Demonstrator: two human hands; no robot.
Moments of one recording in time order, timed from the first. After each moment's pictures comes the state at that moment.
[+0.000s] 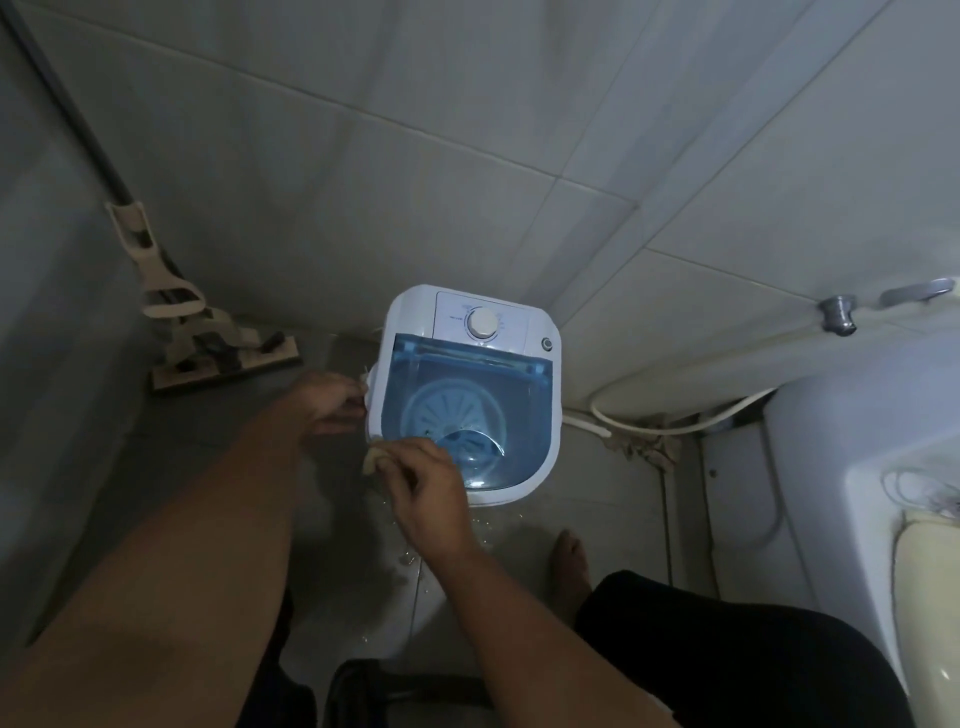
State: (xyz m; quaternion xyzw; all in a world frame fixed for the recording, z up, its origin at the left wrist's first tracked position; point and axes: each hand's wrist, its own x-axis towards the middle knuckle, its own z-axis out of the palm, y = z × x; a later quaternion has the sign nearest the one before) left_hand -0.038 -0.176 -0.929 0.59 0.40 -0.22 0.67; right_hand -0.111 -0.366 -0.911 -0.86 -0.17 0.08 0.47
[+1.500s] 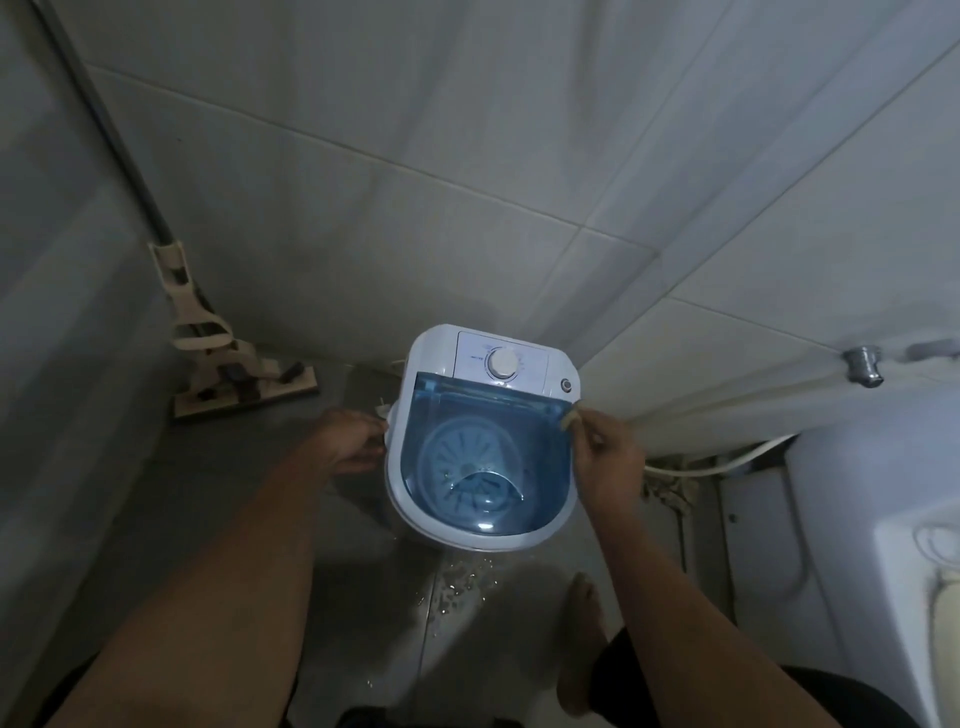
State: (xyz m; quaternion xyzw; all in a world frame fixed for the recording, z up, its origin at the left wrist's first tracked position) left_hand -0.039 -0.179 -0.923 0.57 0.42 -0.20 0.68; right_hand 0.017 -0.495 -0.893 -0.93 0.00 -0.07 0.37
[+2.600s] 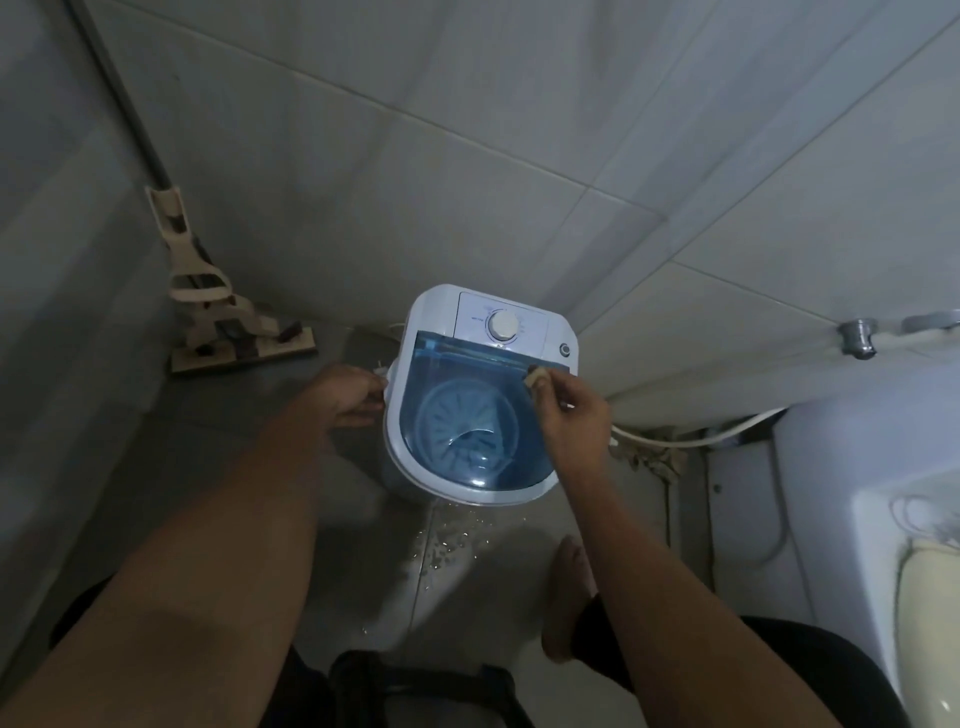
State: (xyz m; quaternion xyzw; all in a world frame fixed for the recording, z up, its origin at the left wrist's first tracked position) left_hand -0.040 -0.178 -0.925 0.57 0.42 -0.21 0.67; right_hand -0.011 -0.451 -0.863 -0.86 0.01 0.02 0.50
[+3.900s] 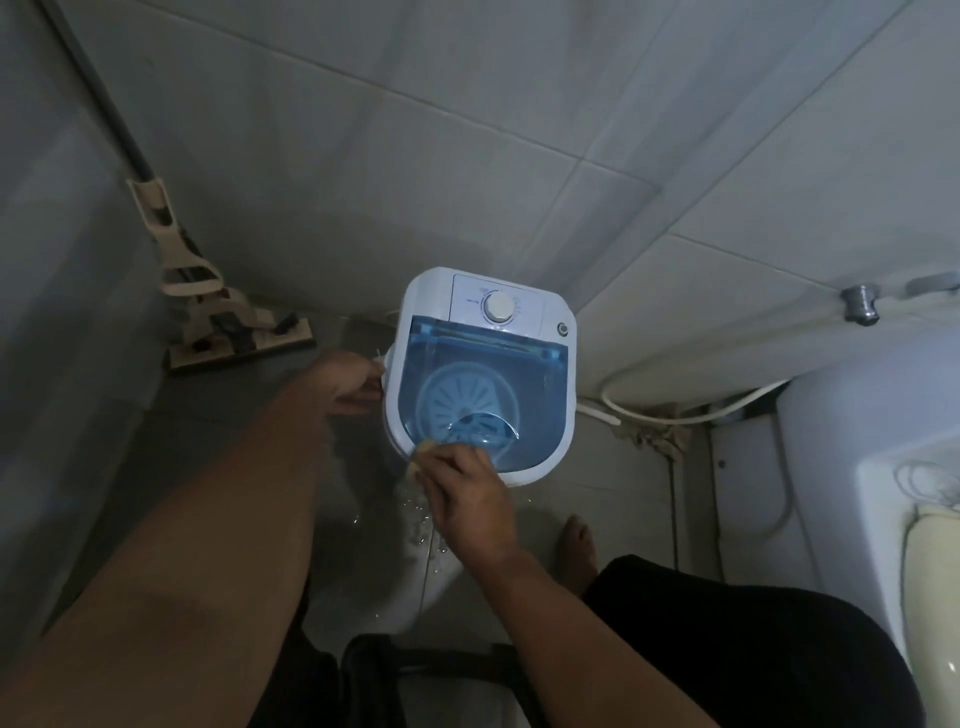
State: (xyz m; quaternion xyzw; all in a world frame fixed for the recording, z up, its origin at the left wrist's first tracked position) left_hand -0.038 -0.179 -0.917 0.60 0.41 -0.24 0.64; right_hand -0.128 -0.408 -0.933 -0.92 -0.28 -0.01 0.28
